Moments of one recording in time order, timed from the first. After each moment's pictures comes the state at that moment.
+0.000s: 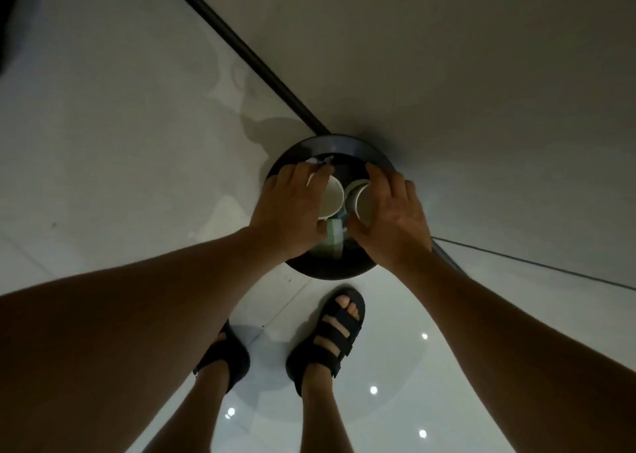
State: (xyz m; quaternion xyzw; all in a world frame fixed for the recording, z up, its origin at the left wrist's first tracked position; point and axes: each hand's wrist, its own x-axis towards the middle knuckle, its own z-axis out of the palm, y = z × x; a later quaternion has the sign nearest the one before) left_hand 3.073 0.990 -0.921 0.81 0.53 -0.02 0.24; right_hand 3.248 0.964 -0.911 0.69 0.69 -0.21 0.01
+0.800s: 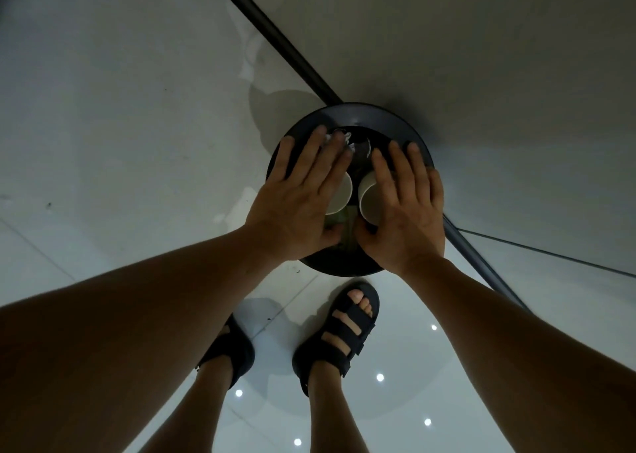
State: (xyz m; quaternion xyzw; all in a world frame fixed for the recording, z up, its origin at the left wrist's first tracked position) left_hand 3.066 0.973 -0.964 0.88 0.46 -0.06 0.10; right_hand 3.255 0.942 -0.968 0.65 0.76 -0.09 0.00
